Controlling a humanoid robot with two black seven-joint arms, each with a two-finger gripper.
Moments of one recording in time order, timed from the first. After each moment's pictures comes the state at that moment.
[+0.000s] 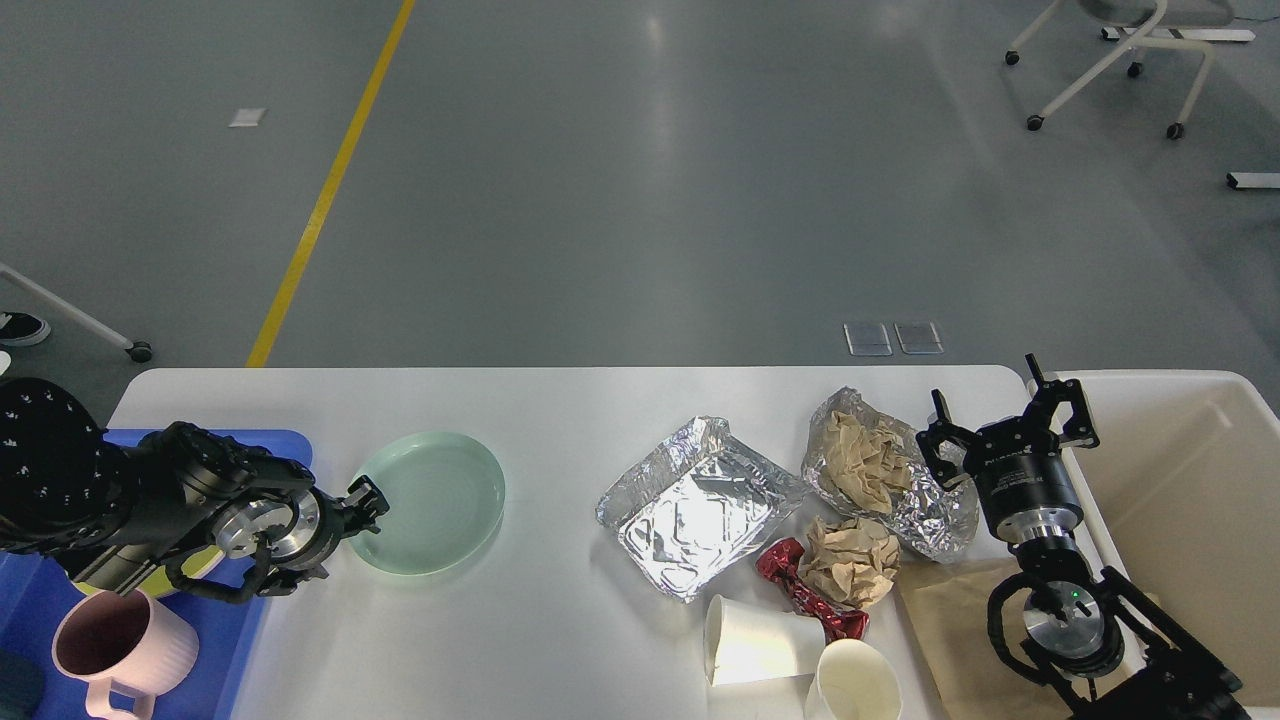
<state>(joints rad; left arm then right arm) -1.25 0.24 1.13 -0.87 -0.52 -0.12 0.18 0.22 -0.21 1.14 0.93 -0.13 0.28 0.41</state>
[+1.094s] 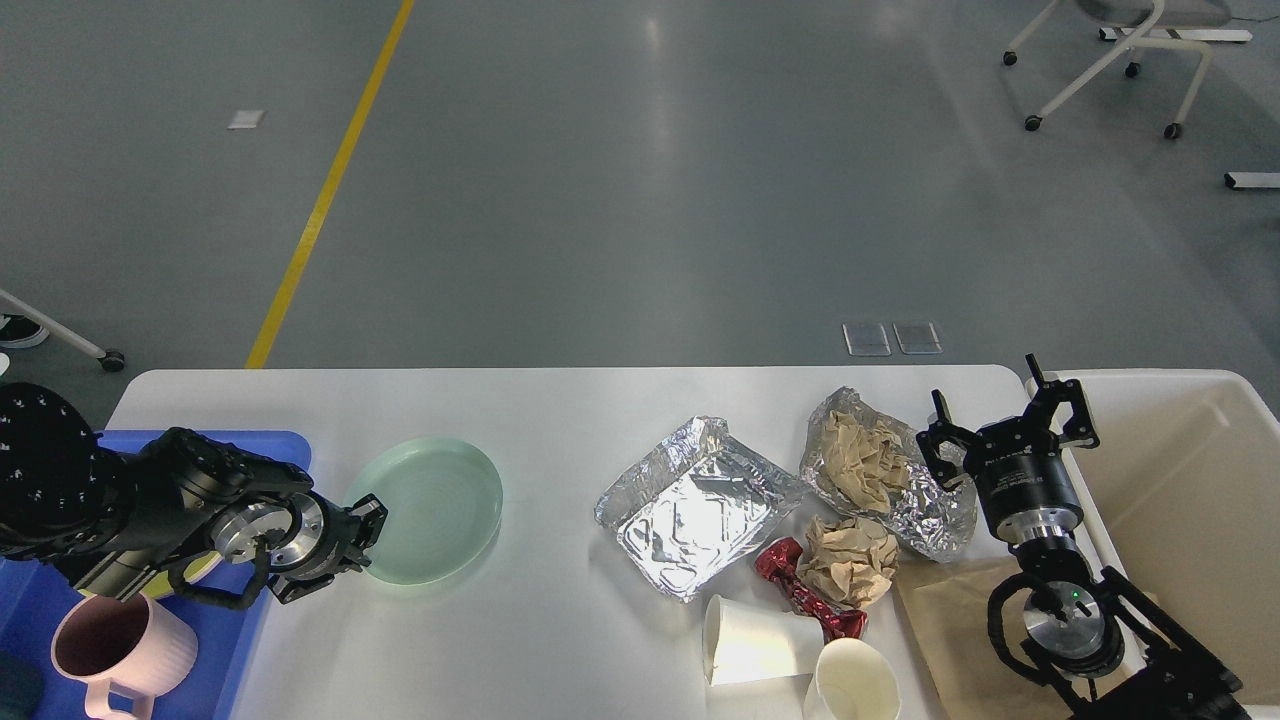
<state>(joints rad) -1.24 0.25 1.11 -0.87 -0.52 -0.18 0.17 0.22 -0.21 1.14 0.93 -0.13 0.27 0.41</state>
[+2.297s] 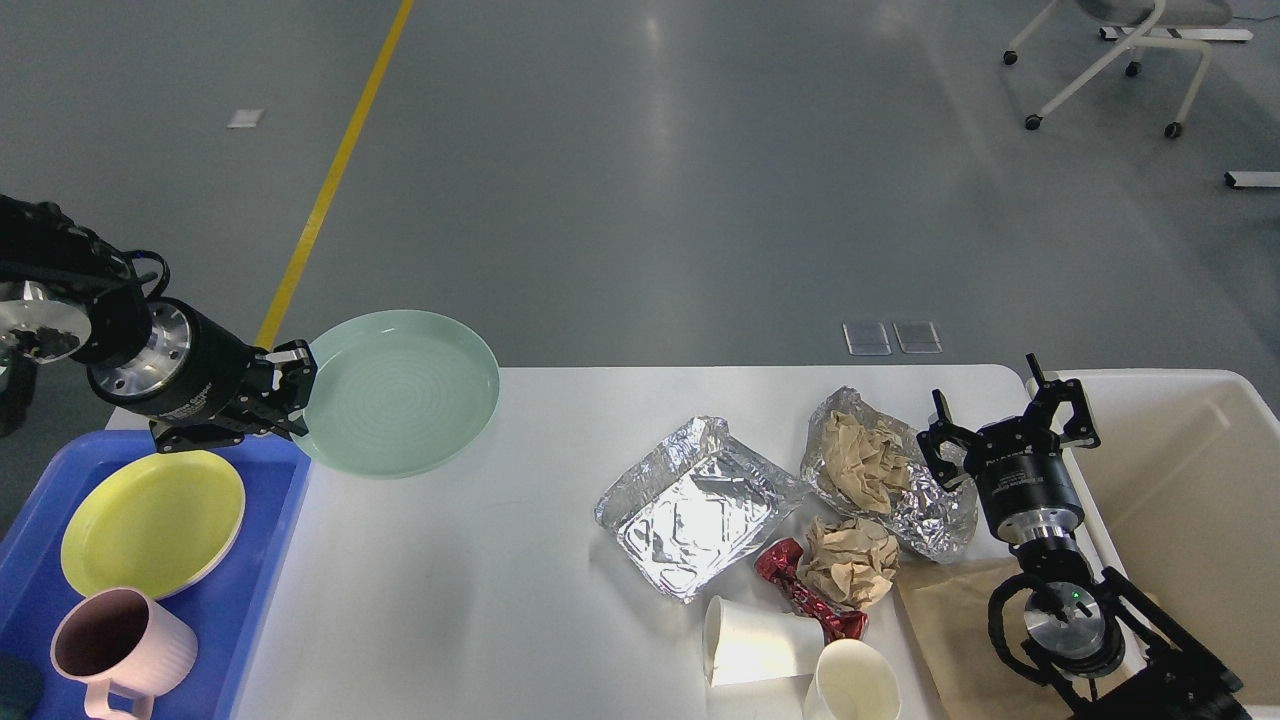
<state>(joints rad) -2.16 0.48 1.43 -1.54 -0.33 -0.40 0.08 0.22 -0.21 1.14 0.93 -0.13 0.27 0.41</state>
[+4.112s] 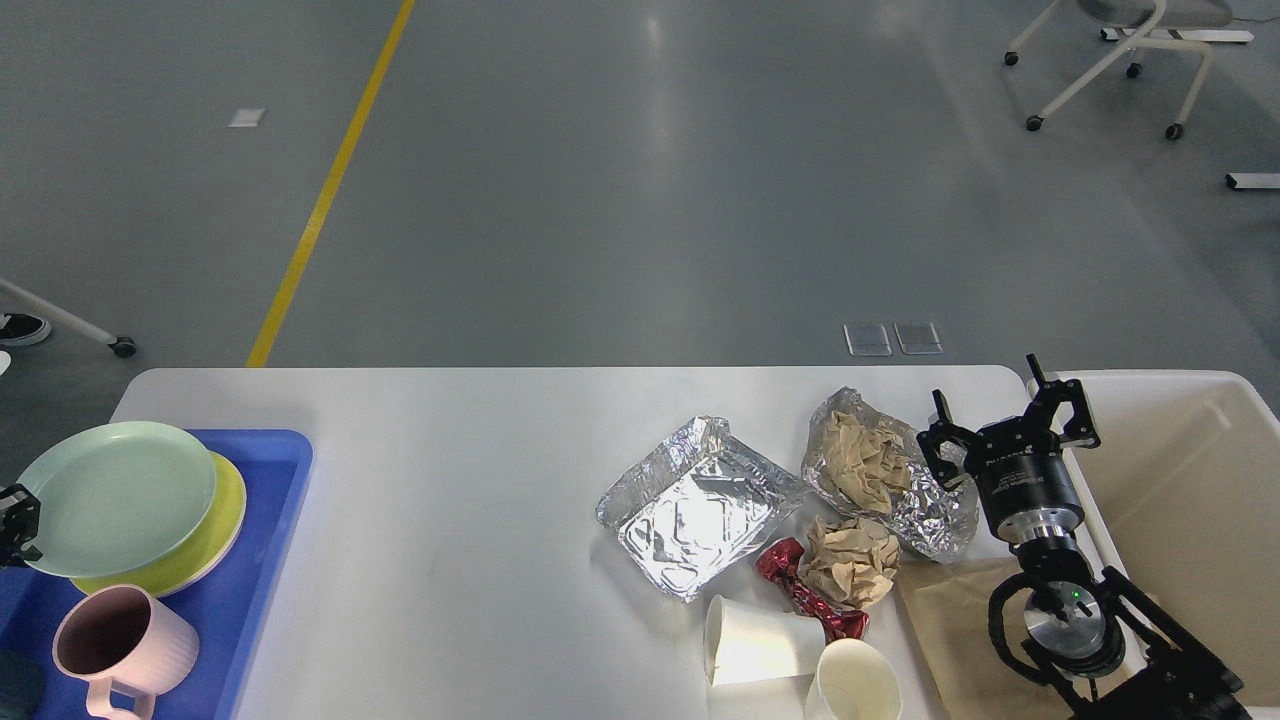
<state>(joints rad) -0.94 0.73 0.89 -0.33 -0.11 -0.63 -0.05 0.22 -0.21 1.14 0.93 -0.13 0.27 0.41</state>
